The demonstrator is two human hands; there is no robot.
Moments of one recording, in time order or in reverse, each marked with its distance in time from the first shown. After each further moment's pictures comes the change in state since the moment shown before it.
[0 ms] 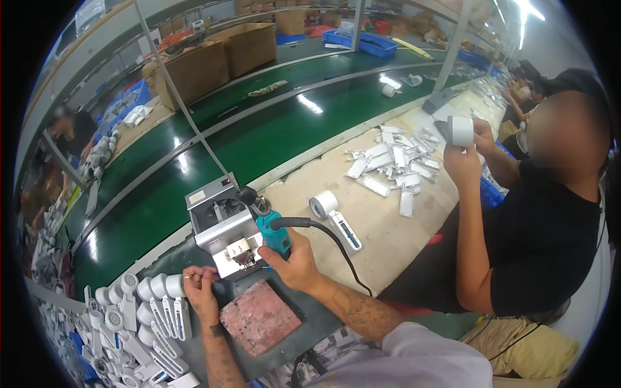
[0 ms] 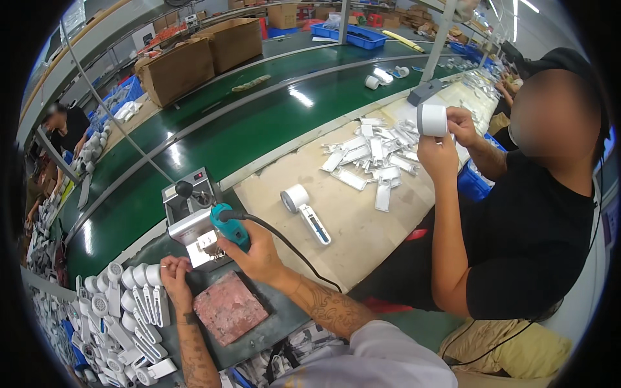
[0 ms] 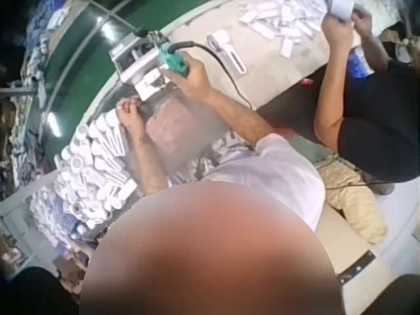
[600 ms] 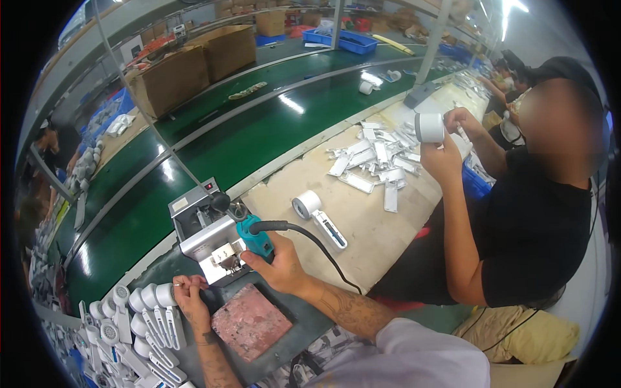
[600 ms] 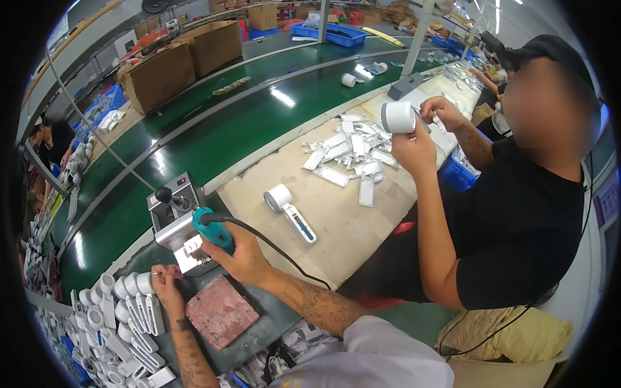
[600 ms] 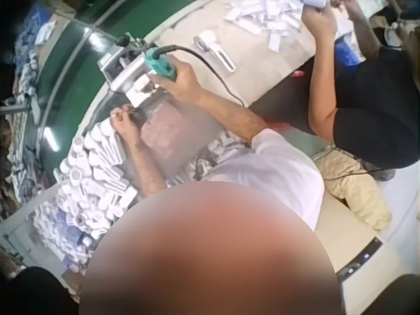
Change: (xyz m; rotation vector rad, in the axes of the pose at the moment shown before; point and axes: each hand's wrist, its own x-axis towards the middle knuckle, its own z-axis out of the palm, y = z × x) left_hand 0.001 0.004 0.006 0.011 -0.005 -0.031; right_hand 0.001 -0.013 -0.002 0.041 -0.025 0.048
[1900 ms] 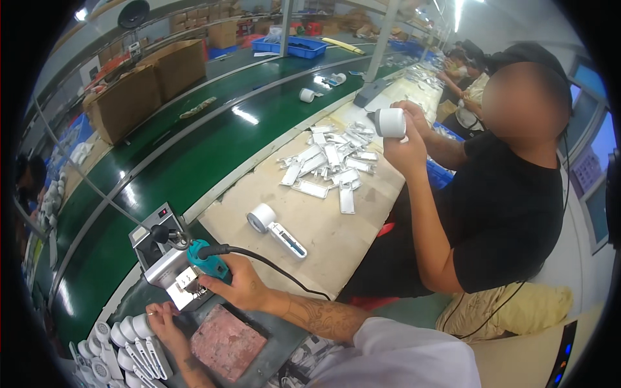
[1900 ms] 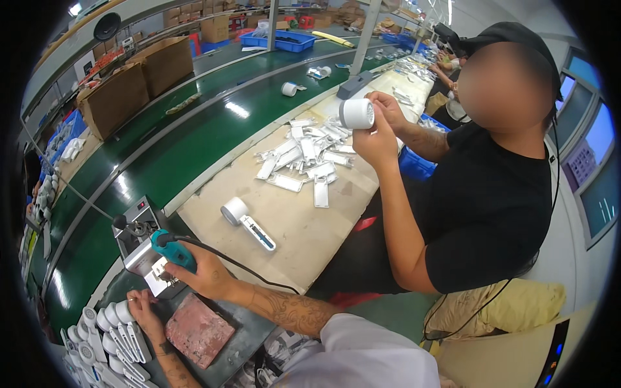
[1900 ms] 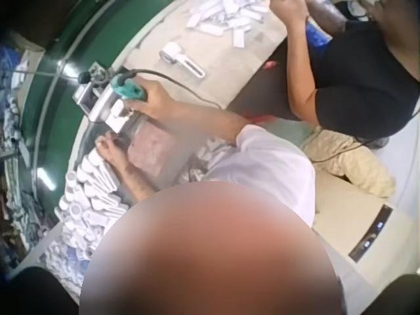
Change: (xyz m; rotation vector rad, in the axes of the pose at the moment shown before) left_hand 0.000 -0.002 0.005 -0.027 -0.010 -0.009; right_hand 0.000 -0.006 0.001 -0.046 0.038 -0.089
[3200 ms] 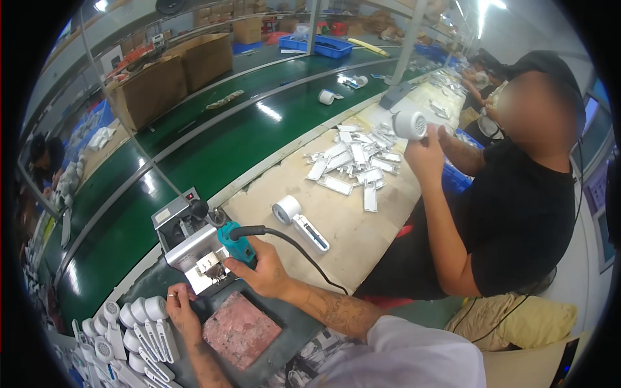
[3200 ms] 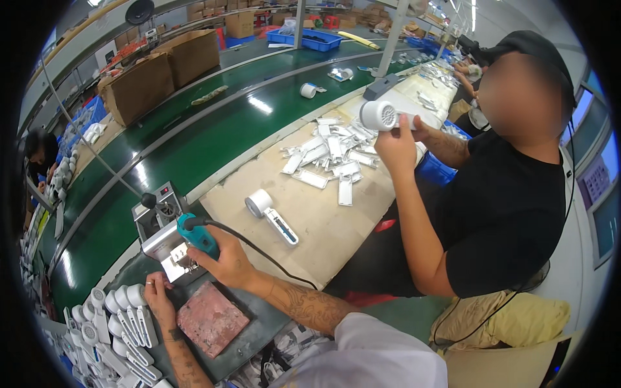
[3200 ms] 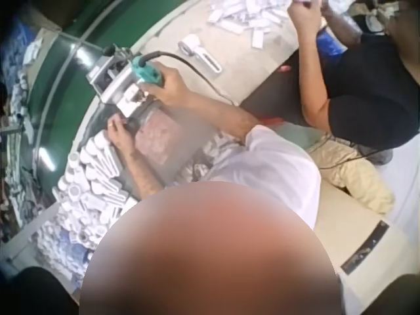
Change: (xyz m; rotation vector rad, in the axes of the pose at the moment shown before) left_hand -0.001 0.007 0.001 0.202 -0.042 0.001; right_hand -0.001 0.003 -0.002 0.002 -0.019 0.080
